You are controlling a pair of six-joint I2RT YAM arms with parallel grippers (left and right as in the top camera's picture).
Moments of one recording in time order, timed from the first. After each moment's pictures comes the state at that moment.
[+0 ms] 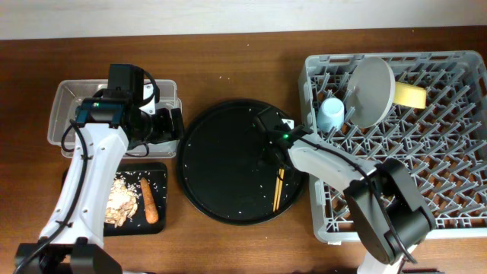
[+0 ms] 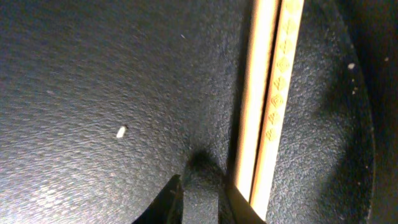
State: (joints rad) left arm -0.06 1.59 1.40 -1.05 0.13 -0.22; right arm 0.55 1.89 1.14 -0.56 0.09 0.68
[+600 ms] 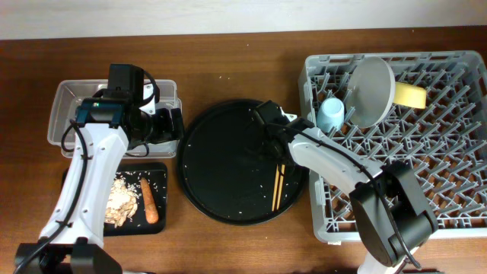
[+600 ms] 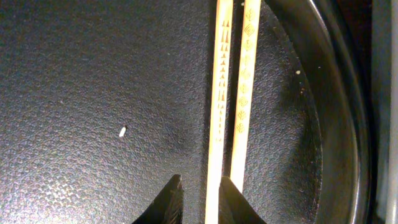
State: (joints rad) left arm -0.06 1.59 1.40 -1.05 0.13 -0.22; right arm 0.55 1.87 1.23 -0.70 0.14 0.71
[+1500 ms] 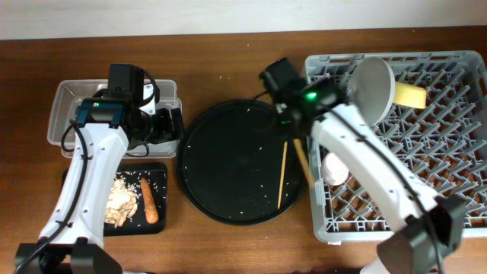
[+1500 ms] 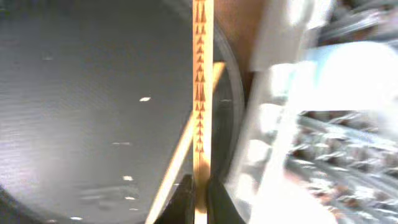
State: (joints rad) left arm -0.06 1.59 1.40 -1.05 0.13 -0.22; right arm 0.51 1.75 1.67 -1.24 0.21 0.24
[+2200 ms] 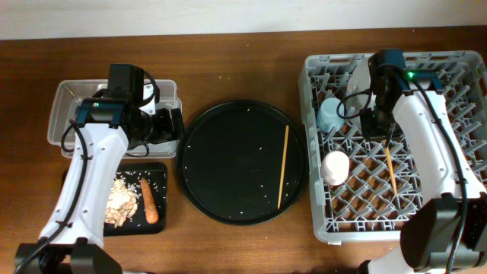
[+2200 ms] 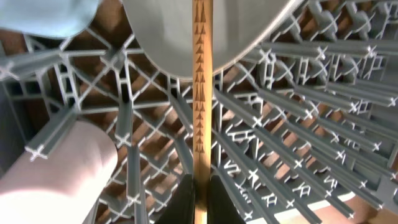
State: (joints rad) left arm -0.06 1.59 1.40 -1.05 0.13 -0.22; right arm -0.02 1.73 1.55 -1.31 0.29 -0.01
